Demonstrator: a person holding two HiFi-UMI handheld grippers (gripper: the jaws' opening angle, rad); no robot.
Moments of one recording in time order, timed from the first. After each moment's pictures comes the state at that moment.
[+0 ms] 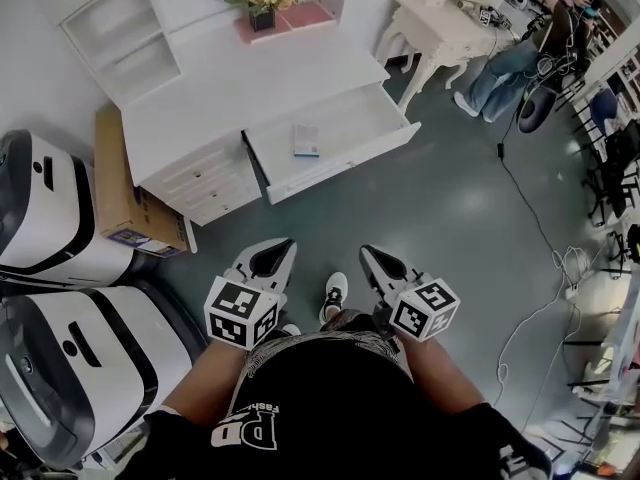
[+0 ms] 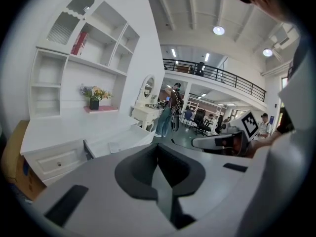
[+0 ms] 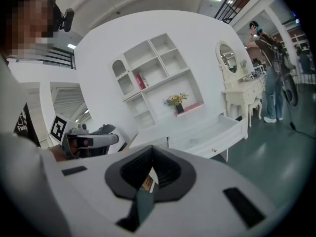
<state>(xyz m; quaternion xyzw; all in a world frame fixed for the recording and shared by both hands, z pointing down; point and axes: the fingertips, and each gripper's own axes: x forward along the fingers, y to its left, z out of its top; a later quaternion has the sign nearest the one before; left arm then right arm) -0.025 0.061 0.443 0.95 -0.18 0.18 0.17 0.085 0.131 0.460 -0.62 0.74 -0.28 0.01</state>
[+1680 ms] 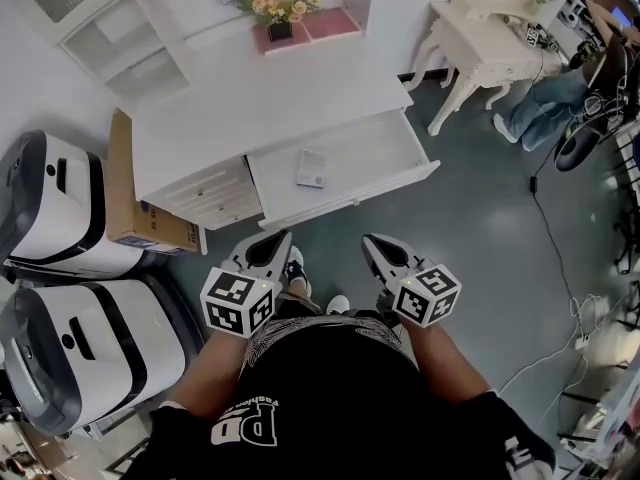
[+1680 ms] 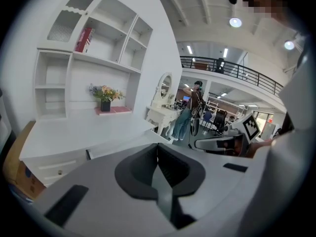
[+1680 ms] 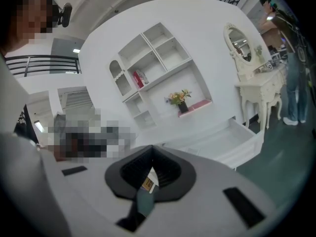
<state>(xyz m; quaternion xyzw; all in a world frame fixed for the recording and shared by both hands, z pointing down) 0.090 -0.048 0.452 0.92 -0.28 0.19 0.19 0.221 0.008 0.482 -0.54 0.79 -0.29 0.01</state>
